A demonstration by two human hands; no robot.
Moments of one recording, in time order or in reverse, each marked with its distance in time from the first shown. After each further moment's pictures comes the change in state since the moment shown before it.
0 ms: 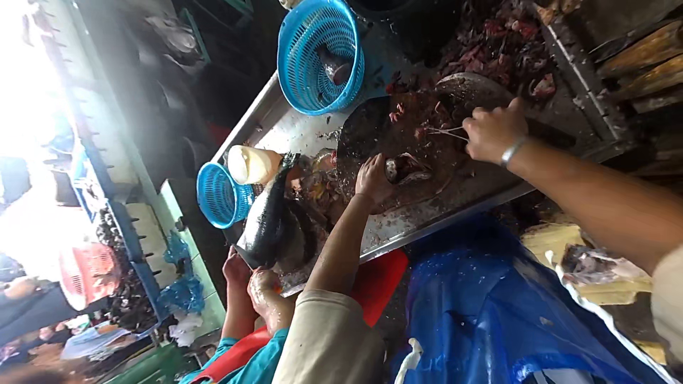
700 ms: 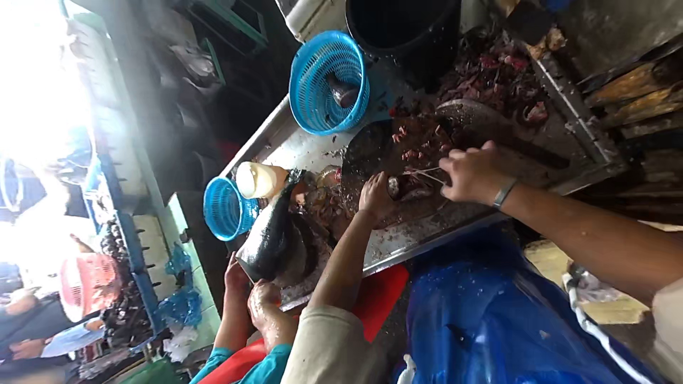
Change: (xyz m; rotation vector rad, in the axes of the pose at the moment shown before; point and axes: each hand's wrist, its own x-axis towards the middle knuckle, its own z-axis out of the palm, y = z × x) left_hand 0.009 0.000 -0.009 0.007 0.003 -0.020; right_hand -0.007 -0.041 -0.007 0.005 -0.037 -0.084
